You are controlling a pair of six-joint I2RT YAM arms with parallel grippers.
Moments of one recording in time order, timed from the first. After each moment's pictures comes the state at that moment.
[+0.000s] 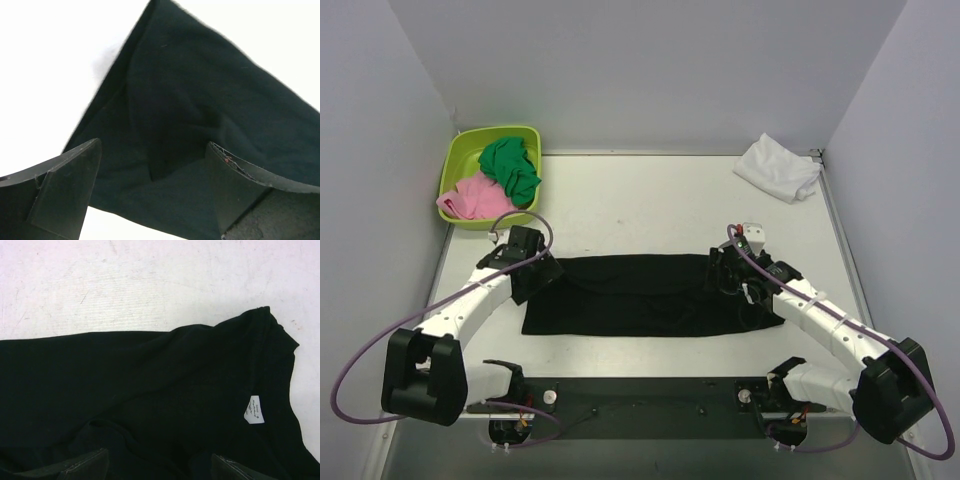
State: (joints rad) left arm -0.22 1.25 0.70 -0.58 -0.22 -0.83; right arm 0.54 1.13 0.69 -0.55 0.34 0.54
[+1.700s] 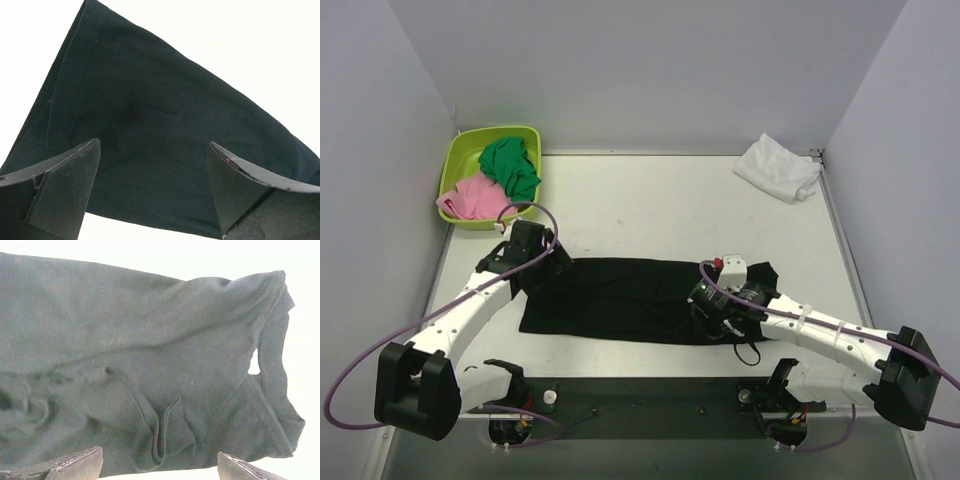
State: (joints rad) left arm -0.29 1.17 0.77 -0.53 -0.15 -0.85; right arm 0.96 1.12 0.68 -0.90 0.53 0.87
